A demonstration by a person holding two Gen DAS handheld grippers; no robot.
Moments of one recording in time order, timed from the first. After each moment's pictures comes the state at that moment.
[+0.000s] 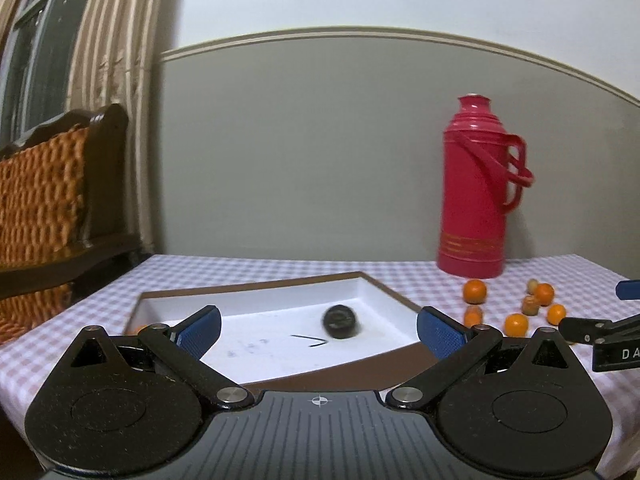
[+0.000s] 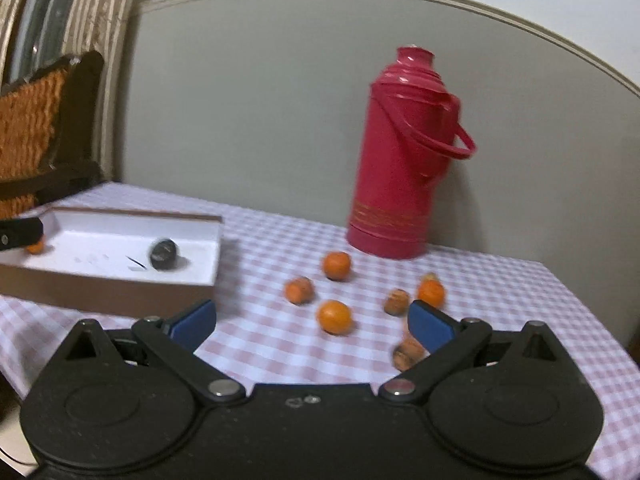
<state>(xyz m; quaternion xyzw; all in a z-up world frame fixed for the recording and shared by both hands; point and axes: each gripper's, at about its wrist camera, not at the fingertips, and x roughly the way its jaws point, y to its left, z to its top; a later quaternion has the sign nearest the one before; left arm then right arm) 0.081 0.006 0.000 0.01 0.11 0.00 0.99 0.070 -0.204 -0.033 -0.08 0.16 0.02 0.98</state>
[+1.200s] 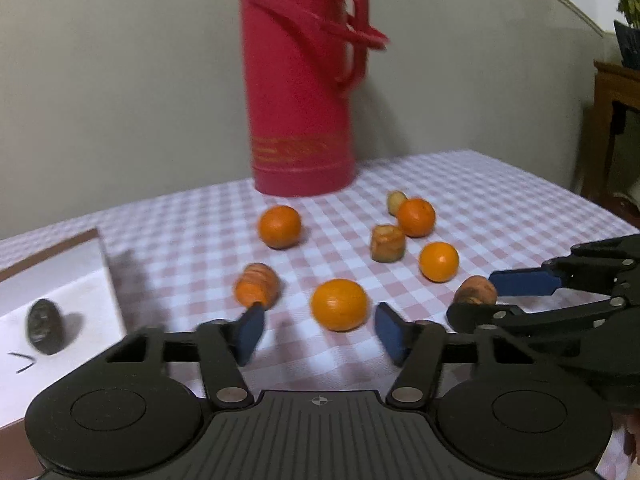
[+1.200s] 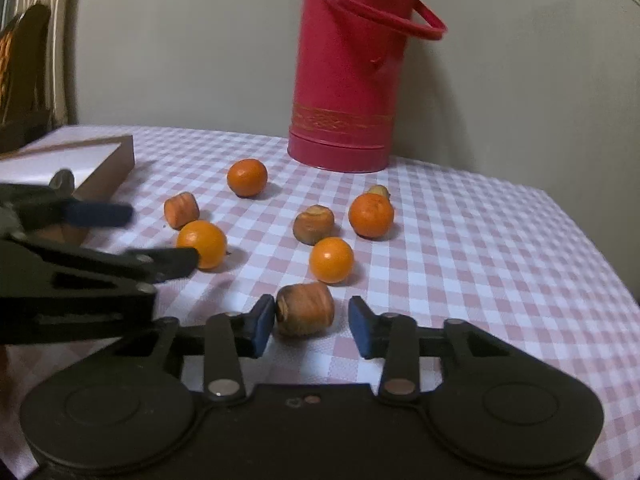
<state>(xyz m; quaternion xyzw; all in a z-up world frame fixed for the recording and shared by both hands) 0.218 -0.189 -0.053 0.08 0.25 -0.18 0.95 0.159 -0.307 -0.081 -0.06 0.27 0.02 0.96</state>
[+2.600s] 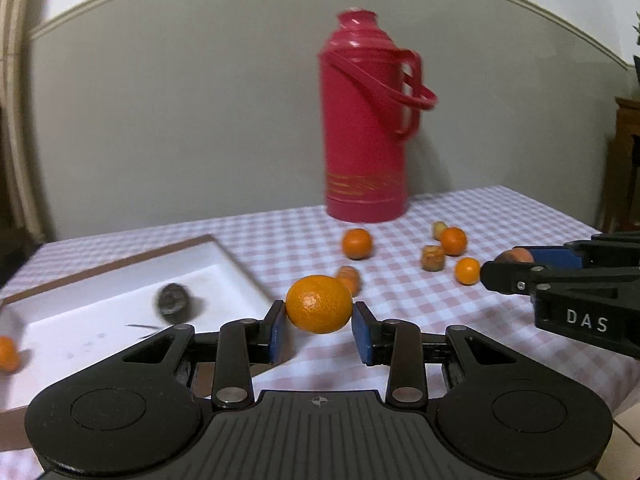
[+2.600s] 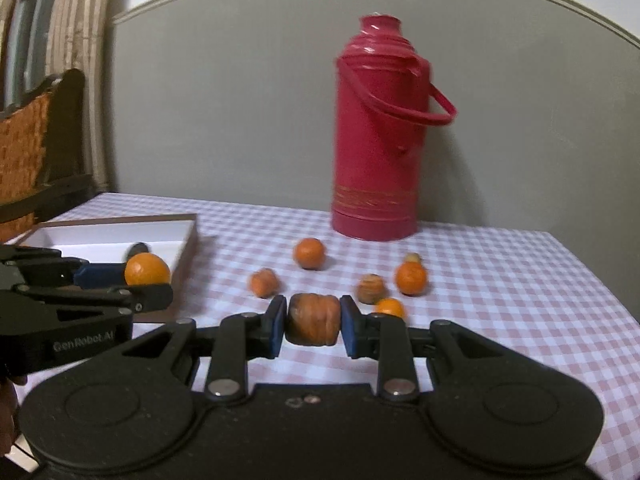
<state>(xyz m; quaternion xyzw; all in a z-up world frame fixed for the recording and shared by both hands) 0.131 -0.102 -0.013 0.06 0.20 -0.10 0.97 0.092 -0.258 -0.037 -0.03 0.18 0.05 0.98</state>
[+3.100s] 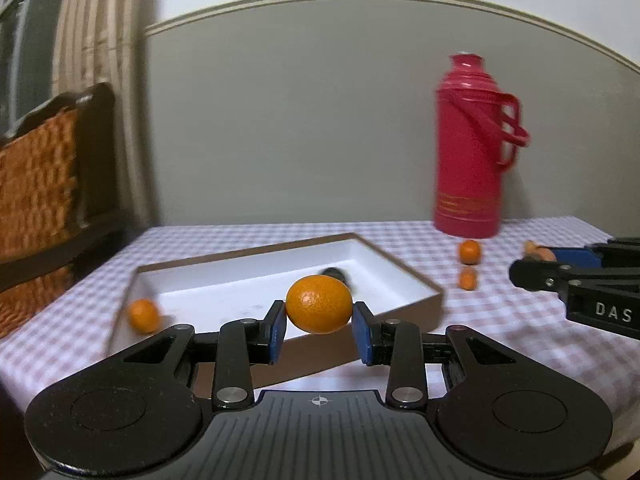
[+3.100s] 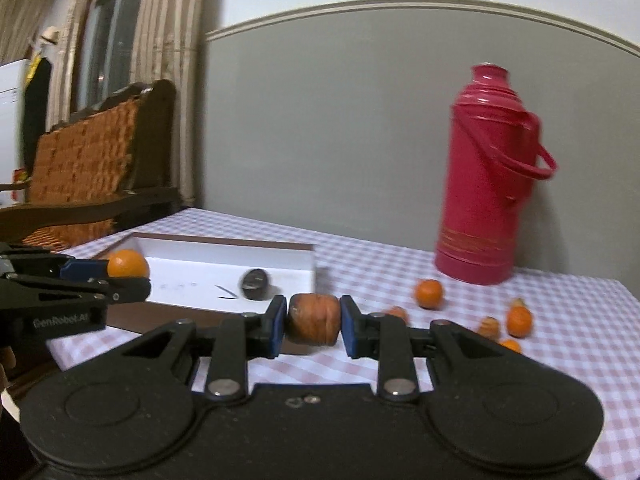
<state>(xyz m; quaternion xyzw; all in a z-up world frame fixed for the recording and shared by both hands) 0.073 0.015 -0.005 0.02 0.17 0.01 0.99 0.072 -0.171 -0.022 -0.05 0.13 0.16 0.98</state>
